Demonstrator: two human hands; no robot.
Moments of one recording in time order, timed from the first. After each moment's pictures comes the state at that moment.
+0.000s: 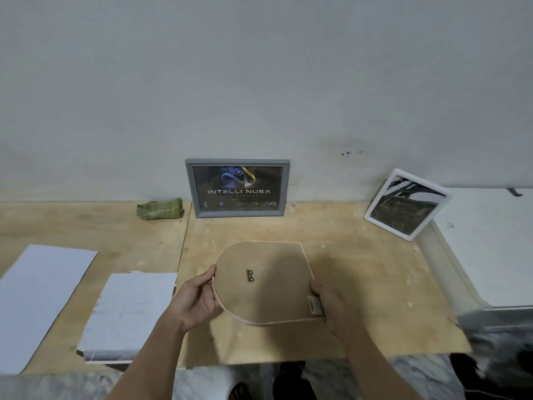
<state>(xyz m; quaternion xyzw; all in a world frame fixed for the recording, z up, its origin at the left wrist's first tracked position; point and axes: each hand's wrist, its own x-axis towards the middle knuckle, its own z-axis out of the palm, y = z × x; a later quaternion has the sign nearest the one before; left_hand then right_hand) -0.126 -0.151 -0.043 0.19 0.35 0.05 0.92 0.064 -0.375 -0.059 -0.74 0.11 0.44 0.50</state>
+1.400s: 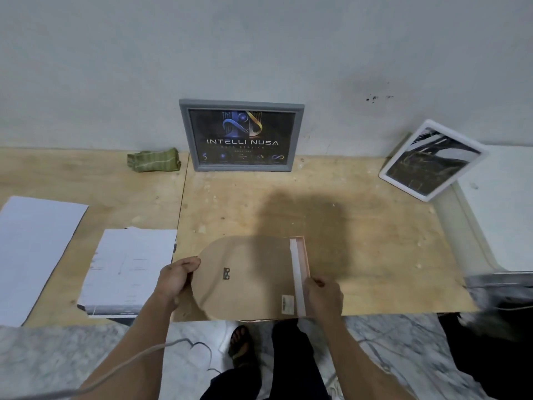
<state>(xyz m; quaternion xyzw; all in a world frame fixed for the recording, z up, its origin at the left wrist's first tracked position) -0.181 -0.127 -0.147 0.42 0.62 0.06 0.67 0.000 -0.387 -0.120 -0.89 0.10 0.29 0.33</state>
